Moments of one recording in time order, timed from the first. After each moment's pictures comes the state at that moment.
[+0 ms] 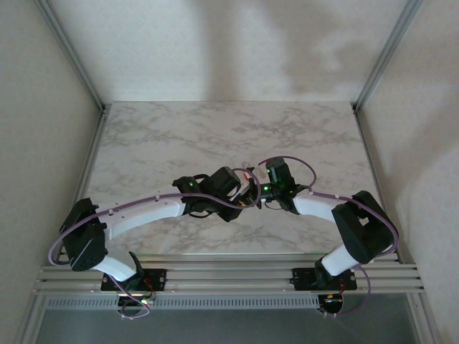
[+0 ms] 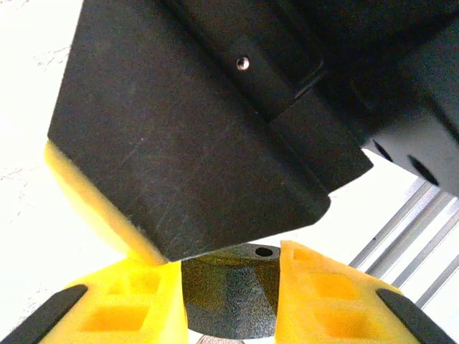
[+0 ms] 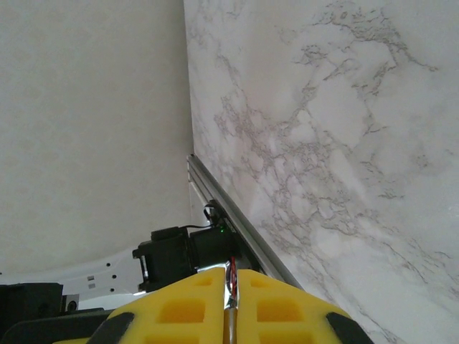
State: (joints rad) left arm -0.96 1.50 1.14 -0.66 0.04 -0.30; right arm 0.59 1.54 0.66 0.29 -0.91 1.05
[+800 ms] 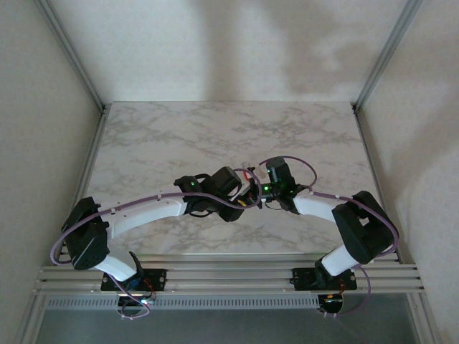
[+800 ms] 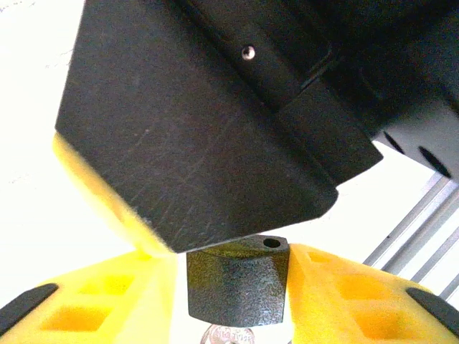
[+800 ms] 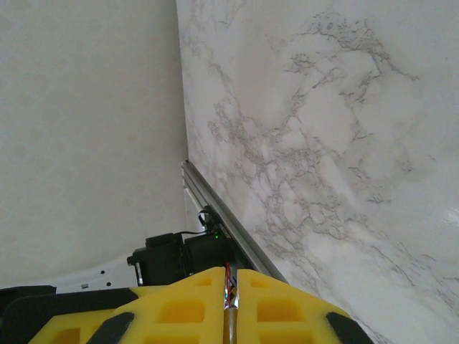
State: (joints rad) left arm -0.96 1.52 1.14 -0.67 0.03 -0.27; right arm 0.59 1.53 0.66 0.28 -0.89 1.05
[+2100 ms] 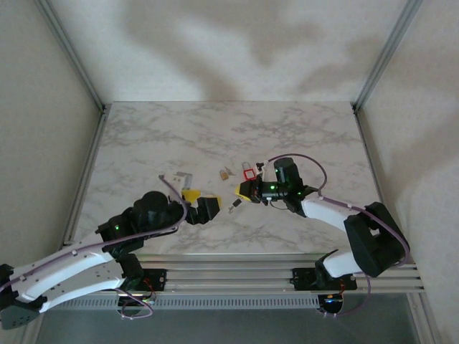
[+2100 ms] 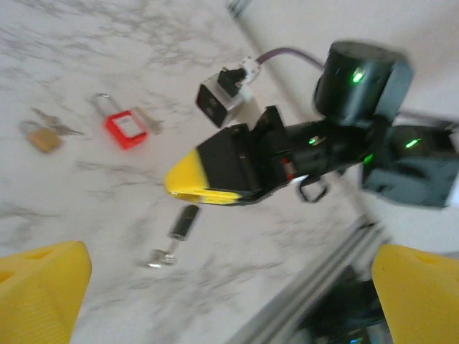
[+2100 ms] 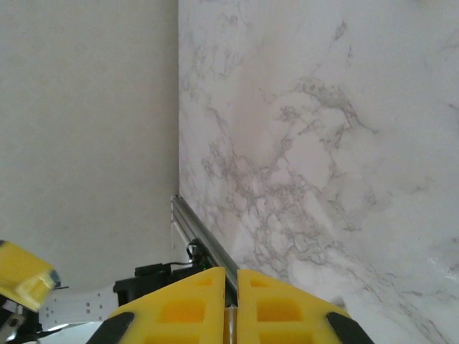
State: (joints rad) left arm -0.95 0.70 0.60 -0.18 -0.09 -0.76; right arm 0.55 1.41 0.62 0.24 -0.78 1.00
